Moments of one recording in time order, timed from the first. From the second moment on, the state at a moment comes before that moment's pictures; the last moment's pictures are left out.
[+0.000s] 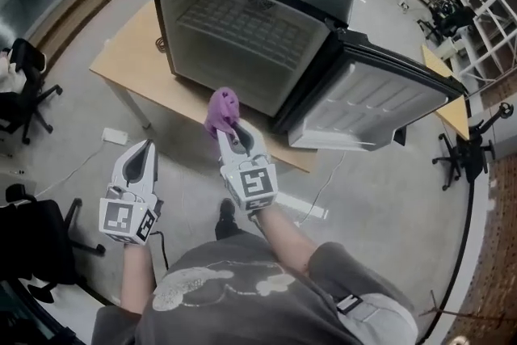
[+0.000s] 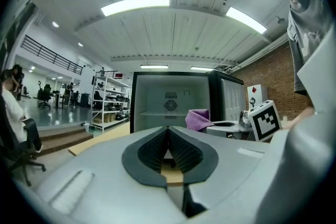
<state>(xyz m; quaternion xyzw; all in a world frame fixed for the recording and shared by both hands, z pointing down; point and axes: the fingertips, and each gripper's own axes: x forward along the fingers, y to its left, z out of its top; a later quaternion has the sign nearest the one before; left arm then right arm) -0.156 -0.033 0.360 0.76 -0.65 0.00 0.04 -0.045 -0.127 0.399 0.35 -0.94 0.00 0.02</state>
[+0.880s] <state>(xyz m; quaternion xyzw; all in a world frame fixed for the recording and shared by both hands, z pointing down) -0.201 -0.219 0.291 0.80 -0.60 0.00 -0.03 -0.128 -0.273 0.308 0.42 -0.91 -0.06 0.01</state>
